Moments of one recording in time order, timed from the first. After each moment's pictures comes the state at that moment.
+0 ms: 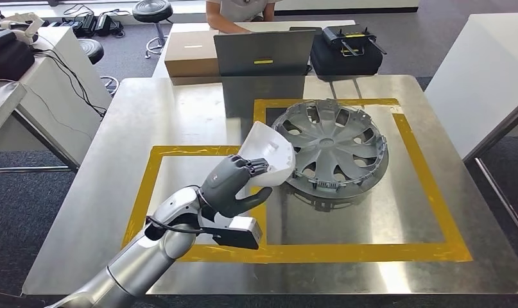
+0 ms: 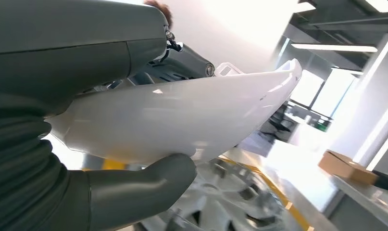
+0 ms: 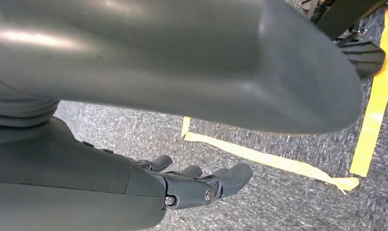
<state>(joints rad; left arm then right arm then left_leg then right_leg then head) -0.46 0.06 -0.73 -1.27 -0.77 0.00 -0.43 -0.06 -0.01 -1.10 -0.21 1.31 0.08 0.04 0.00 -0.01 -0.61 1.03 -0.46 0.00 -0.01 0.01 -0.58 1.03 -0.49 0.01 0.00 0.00</state>
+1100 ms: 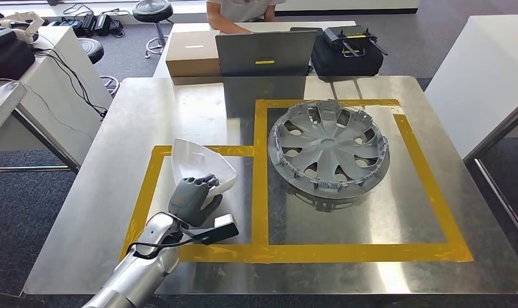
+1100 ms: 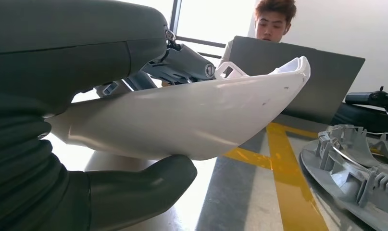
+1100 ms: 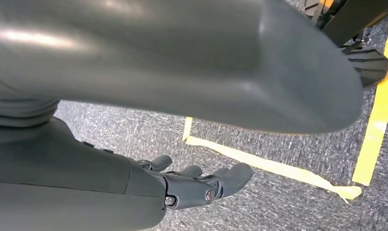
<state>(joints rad) -0.35 0.02 -0.46 -0.87 -1.10 0.34 -0.36 -0.06 0.00 -1.10 -0.21 1.33 0.09 0.04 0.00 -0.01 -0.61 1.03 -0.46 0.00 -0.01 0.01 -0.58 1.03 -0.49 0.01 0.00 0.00</state>
